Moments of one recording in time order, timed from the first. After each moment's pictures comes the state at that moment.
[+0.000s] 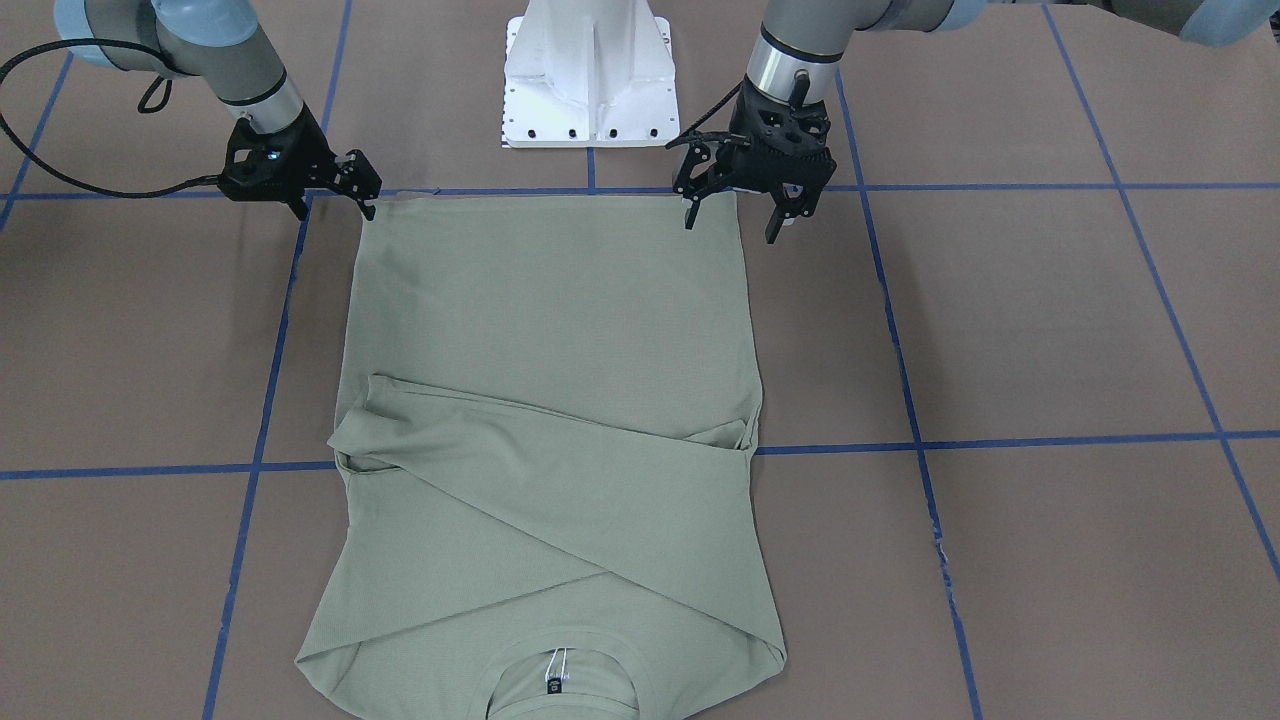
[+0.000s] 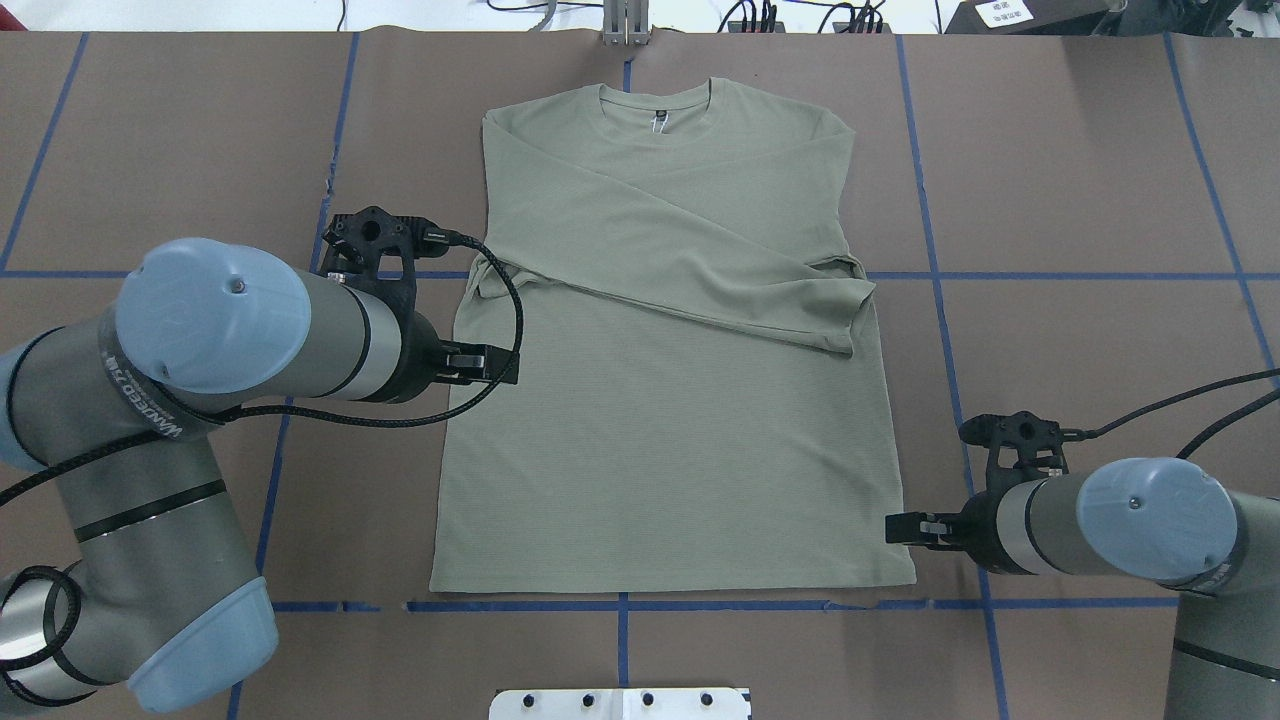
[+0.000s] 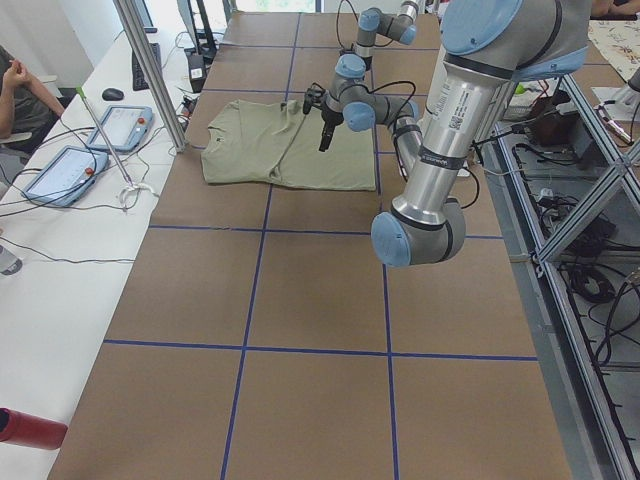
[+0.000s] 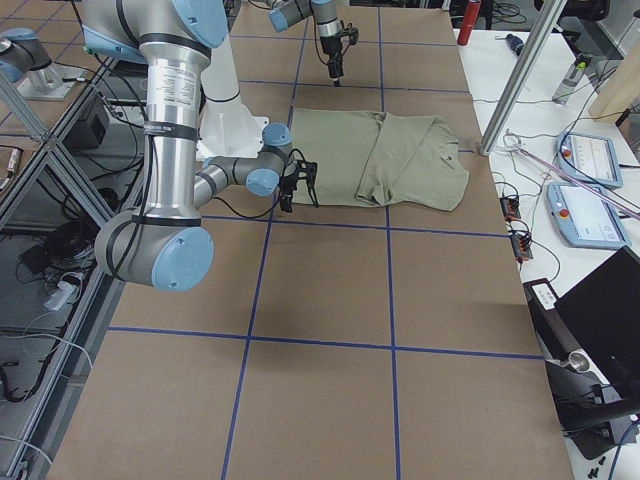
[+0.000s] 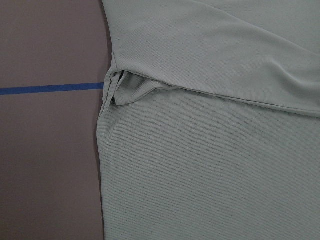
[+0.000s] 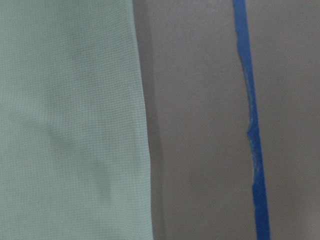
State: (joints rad) left arm -0.52 -2.02 -2.06 -1.63 -1.74 -1.15; right arm 0.33 -1.67 2.06 -1.12 1.75 1.44
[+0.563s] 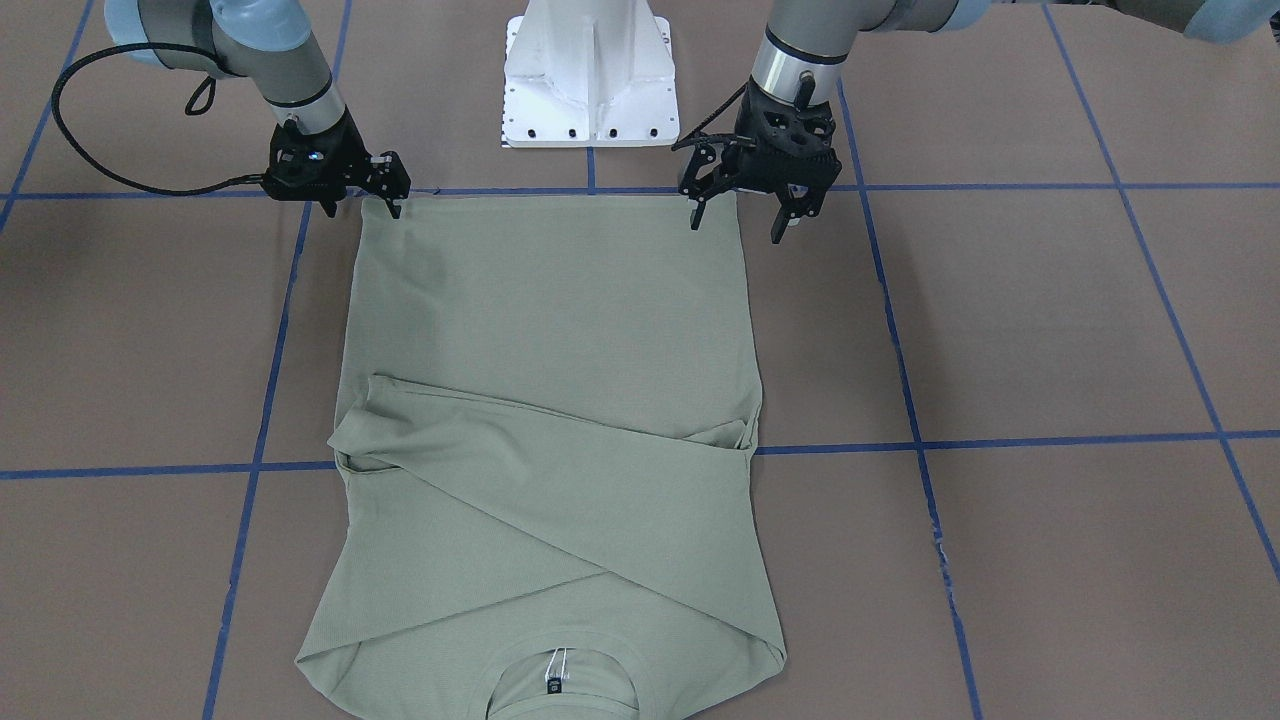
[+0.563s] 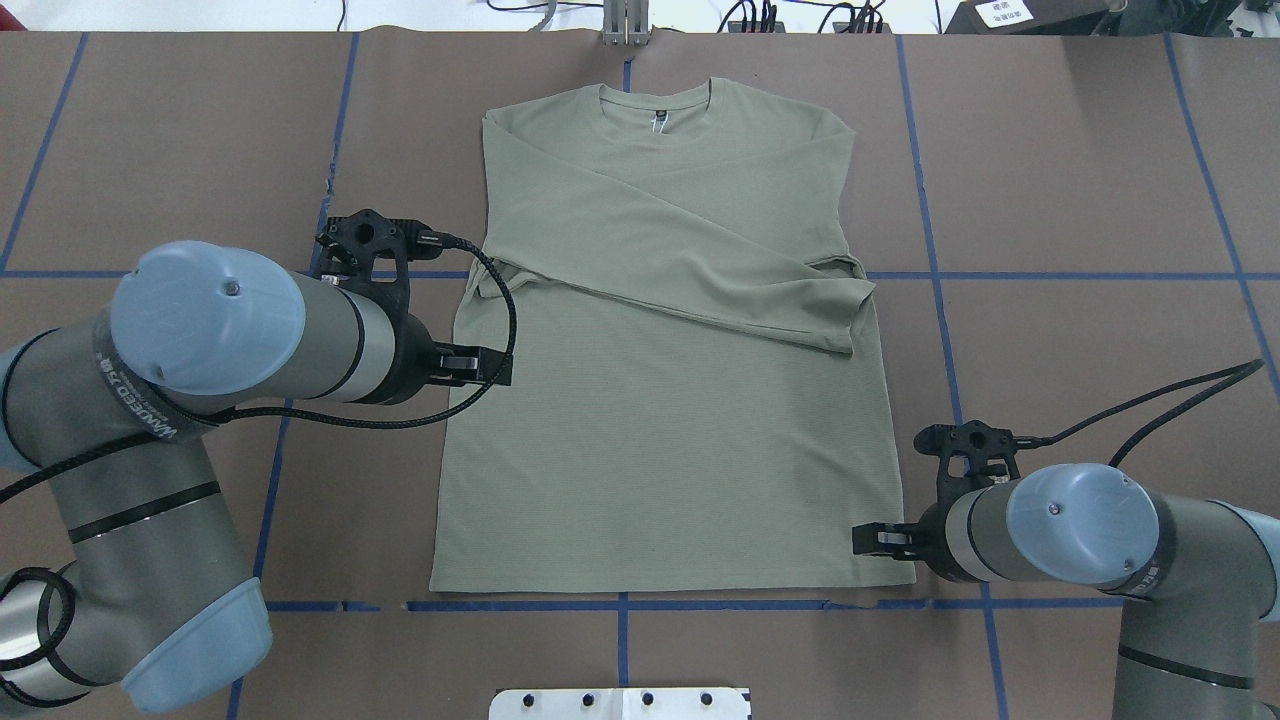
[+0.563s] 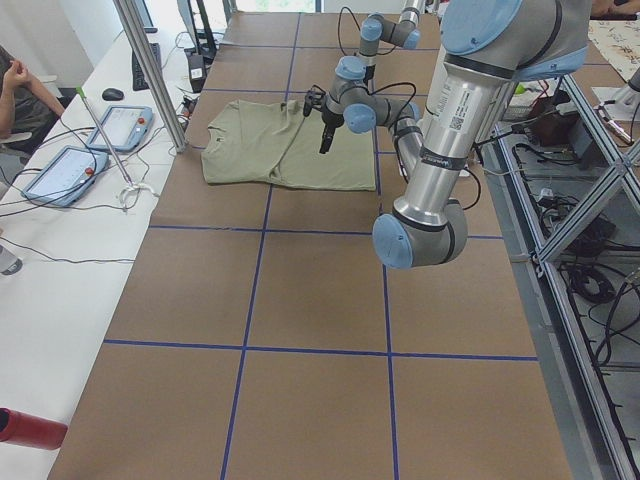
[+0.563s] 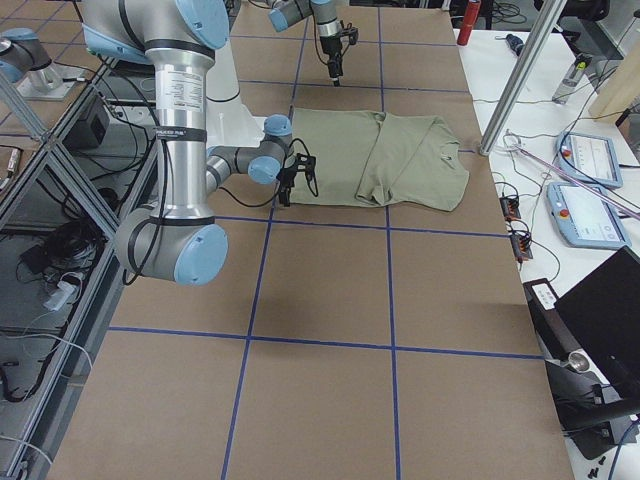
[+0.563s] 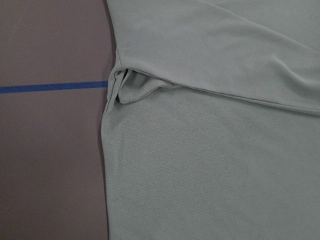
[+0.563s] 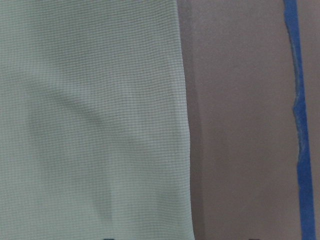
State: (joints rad) left arm -0.53 -2.01 -2.06 -1.63 -1.74 -1.15; right arm 0.31 -1.59 2.05 -1.25 1.74 1.43
